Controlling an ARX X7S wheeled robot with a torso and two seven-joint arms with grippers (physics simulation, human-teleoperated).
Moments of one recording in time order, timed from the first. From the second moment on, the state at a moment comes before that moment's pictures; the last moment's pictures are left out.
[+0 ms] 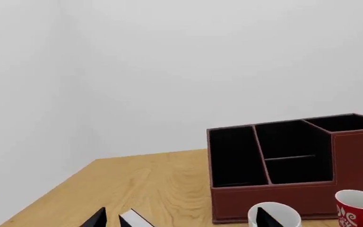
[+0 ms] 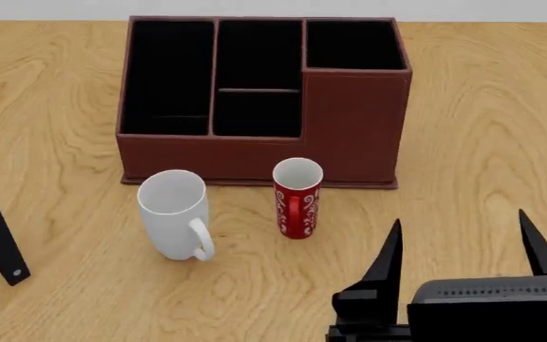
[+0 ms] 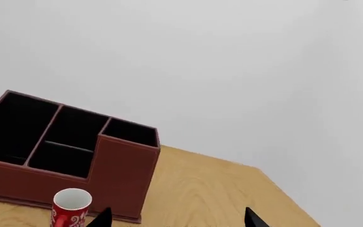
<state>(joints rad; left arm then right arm) 0.04 -0.26 -0.11 0.97 -0.15 -0.75 -0.16 0.29 0.01 -0.20 -1.04 -0.76 1.16 -0.39</state>
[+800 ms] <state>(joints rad) 0.04 -0.28 -0.15 1.00 -0.22 -0.74 -0.18 0.33 0.00 -0.18 -1.05 -0.81 1.17 -0.40</state>
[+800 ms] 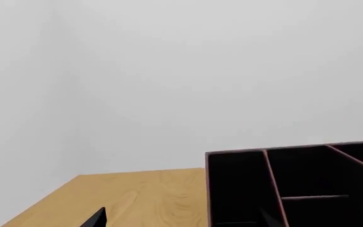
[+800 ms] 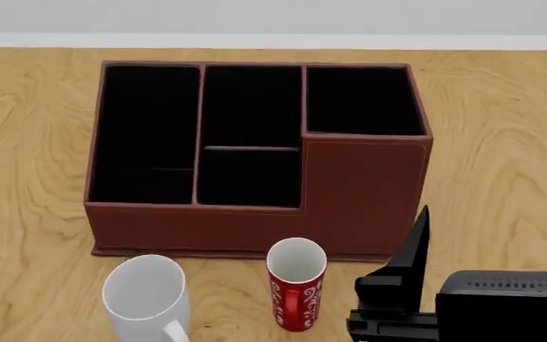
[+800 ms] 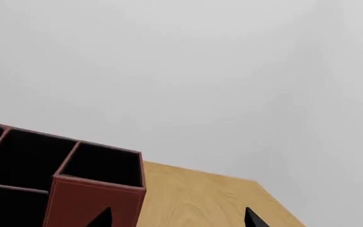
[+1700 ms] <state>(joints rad) 0.05 -0.31 -0.15 0.98 -0.24 -0.71 -0.24 0.33 0.00 -0.21 -1.05 -0.92 1.17 -0.47</state>
